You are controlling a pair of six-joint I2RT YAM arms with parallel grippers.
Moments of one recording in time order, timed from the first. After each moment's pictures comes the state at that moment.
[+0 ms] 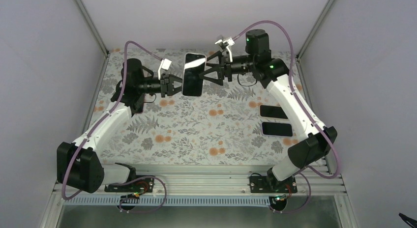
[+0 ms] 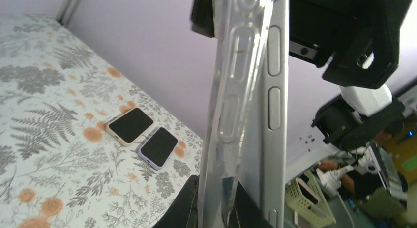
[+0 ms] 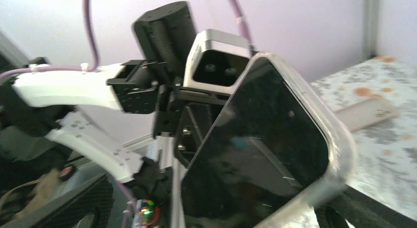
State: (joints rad) left arm -0.29 1.29 1.02 0.15 1.19 -0.57; right arm 0.46 1.58 1.72 -0.58 -1.12 0.00
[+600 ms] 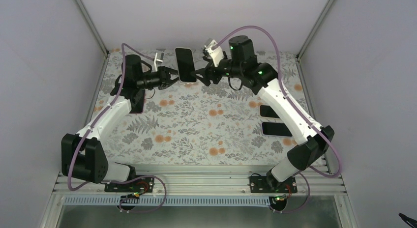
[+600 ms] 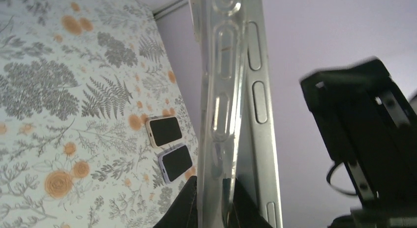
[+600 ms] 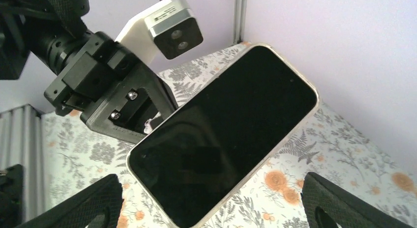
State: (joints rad) left arm -0.22 1.37 1.06 0.05 0.97 -0.88; right arm 0.59 1.58 1.73 -0.61 -0.47 -0.17
